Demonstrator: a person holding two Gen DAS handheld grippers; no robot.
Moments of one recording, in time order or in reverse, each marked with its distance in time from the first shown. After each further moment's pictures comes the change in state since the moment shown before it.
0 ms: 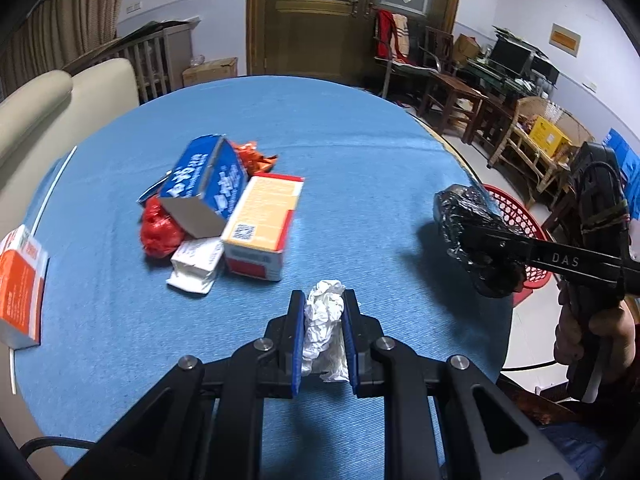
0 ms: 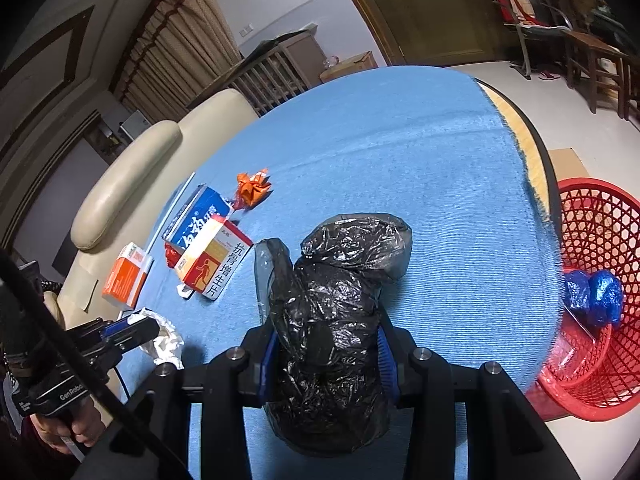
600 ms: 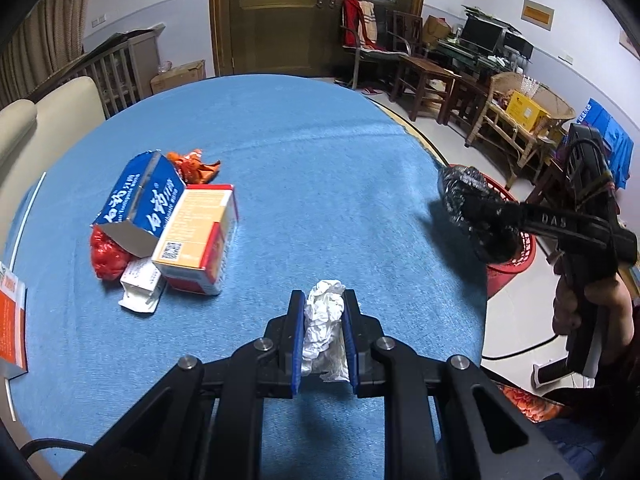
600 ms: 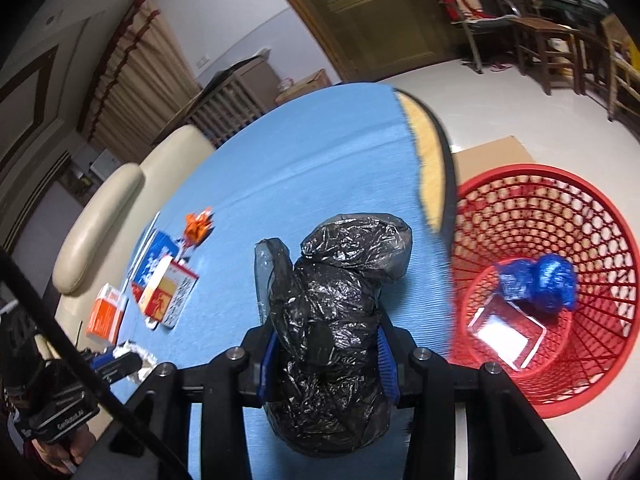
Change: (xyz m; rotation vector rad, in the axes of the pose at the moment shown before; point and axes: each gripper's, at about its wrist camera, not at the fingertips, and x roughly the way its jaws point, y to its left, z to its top) left arm 0.014 -0.041 0.007 0.087 0.035 -0.054; right arm -0.036 -0.066 0.004 0.137 -0.078 -0.091
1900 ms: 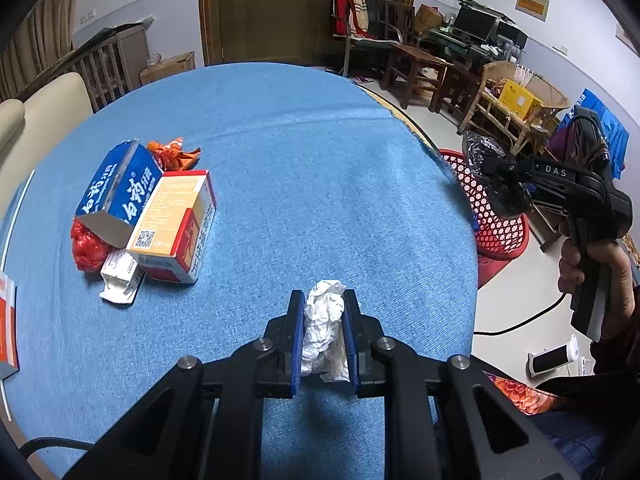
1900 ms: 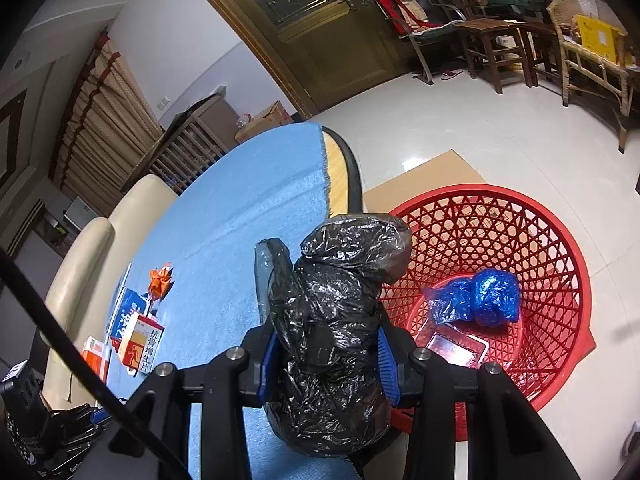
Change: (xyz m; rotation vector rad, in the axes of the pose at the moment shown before) left arm 0.006 -0.015 -0.001 0.020 0.041 -0.022; right arm -0.037 -0.055 0.019 0.126 -0.104 -0.091
